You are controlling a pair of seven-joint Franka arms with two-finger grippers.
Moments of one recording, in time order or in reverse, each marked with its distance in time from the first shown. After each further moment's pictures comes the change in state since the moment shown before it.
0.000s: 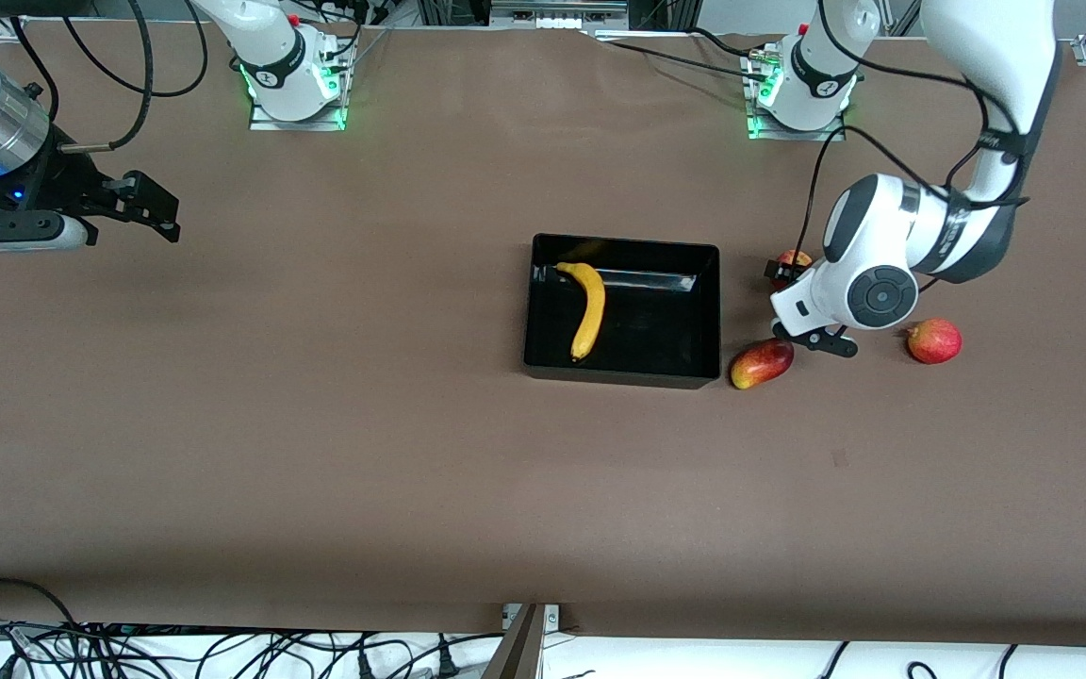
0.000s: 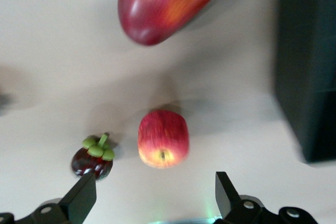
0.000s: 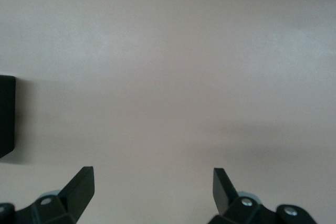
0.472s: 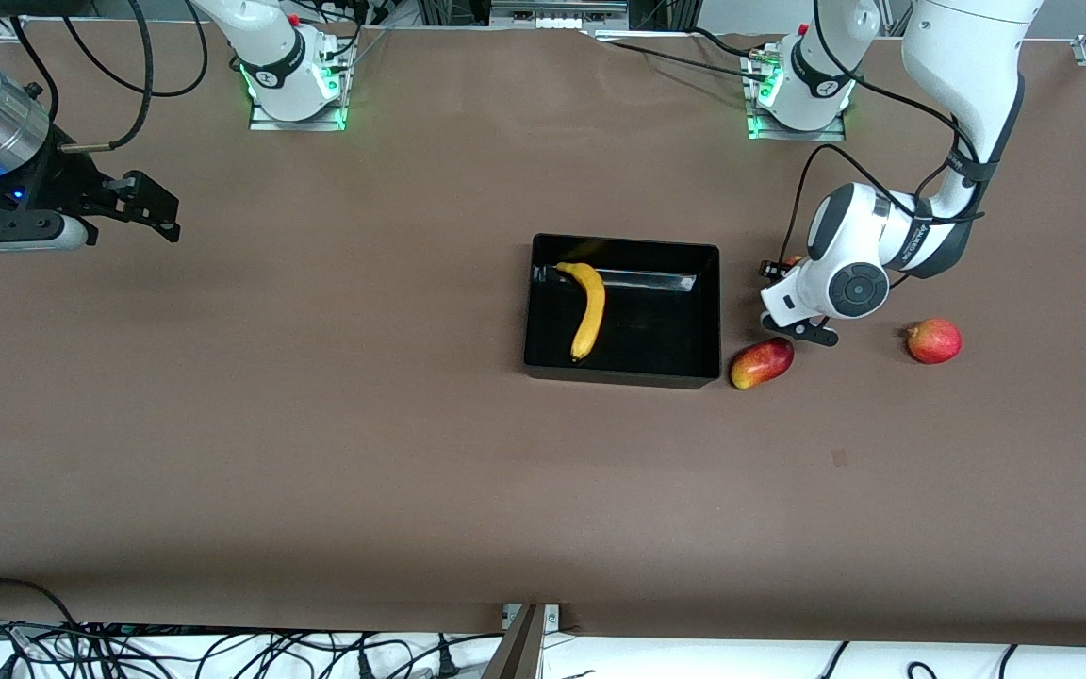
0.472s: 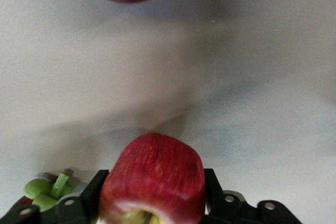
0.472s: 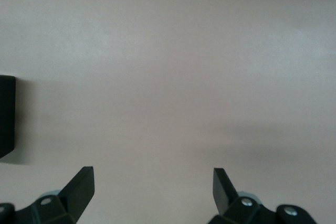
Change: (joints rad) left arm 0.057 0.050 0.016 -0.343 0.011 0.393 0.012; right arm 0.000 0.000 0.000 0.000 0.000 0.000 0.000
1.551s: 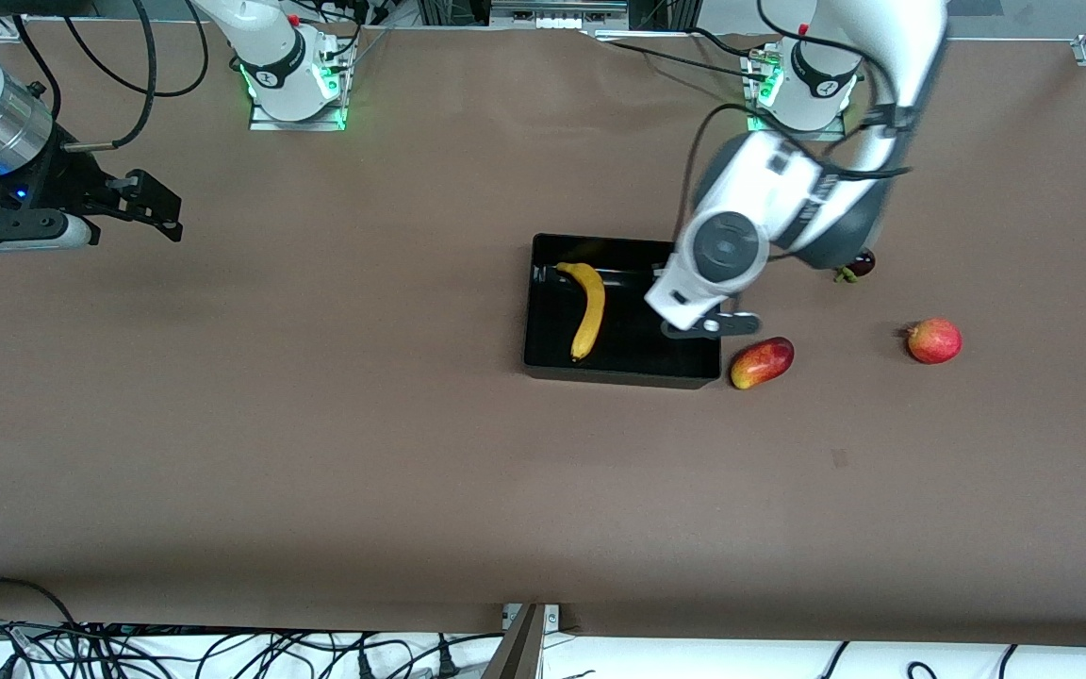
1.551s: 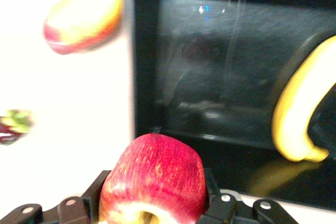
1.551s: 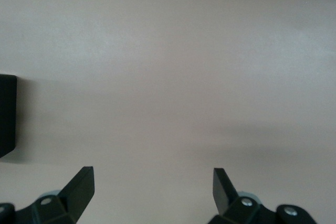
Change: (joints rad) left arm -0.276 0.023 0.012 0.533 -0.089 -0.442 -0.490; right arm 0.002 -0.001 0.003 0.000 0.000 0.000 0.000
